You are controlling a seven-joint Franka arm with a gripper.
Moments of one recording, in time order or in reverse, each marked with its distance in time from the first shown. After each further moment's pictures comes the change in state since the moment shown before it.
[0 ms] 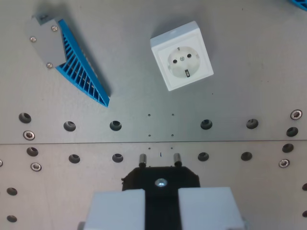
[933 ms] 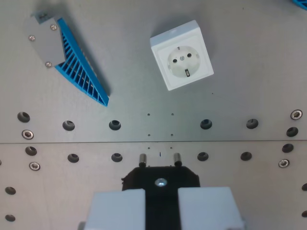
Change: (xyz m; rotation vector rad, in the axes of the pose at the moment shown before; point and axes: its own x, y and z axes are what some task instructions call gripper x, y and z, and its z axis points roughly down) arm 0.000 0.000 0.003 -0.001 -0.006 -0.005
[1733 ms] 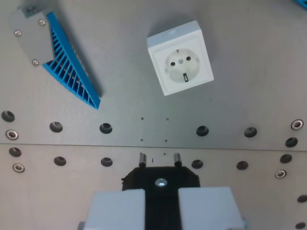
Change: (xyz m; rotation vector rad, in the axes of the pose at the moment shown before) arm 0.001 0.004 0.030 -0.002 -0.024 -0.048
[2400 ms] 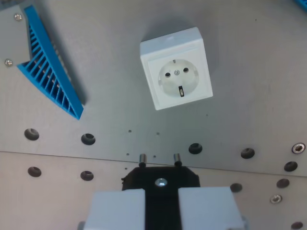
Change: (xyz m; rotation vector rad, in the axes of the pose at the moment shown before) arm -0.002 0.007 0.046 -0.001 -0.006 -0.074
